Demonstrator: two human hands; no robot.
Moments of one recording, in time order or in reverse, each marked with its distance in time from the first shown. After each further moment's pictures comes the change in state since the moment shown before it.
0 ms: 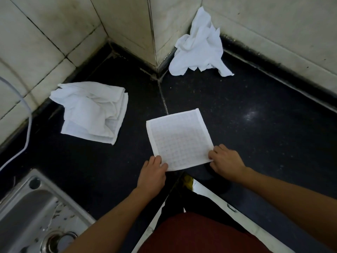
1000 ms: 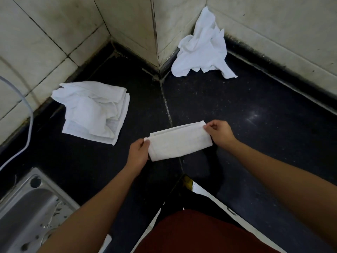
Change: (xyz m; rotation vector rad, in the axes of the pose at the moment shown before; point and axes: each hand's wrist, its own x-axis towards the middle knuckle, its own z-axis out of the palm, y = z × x) left_hand 0.047 -0.049 -0.033 -1.252 0.165 -0.764; right_hand 0.082 0.017 -0.043 1.123 0.185 0.544
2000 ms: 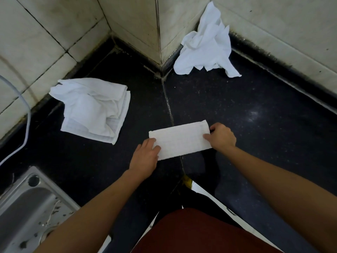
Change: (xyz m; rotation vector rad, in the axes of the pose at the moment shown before) left_hand 0.002 -0.020 0.003 1.146 -0.076 0.804; right_hand 0.002 -0.002 0.018 -0.531 0.052 0.150
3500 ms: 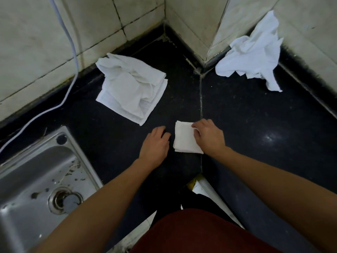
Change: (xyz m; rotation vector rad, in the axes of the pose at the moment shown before) left_hand -0.037 -0.018 -0.018 -0.149 0.076 -0.286; right_hand -0.042 -0.089 0.049 -0.196 0.098 -0.838
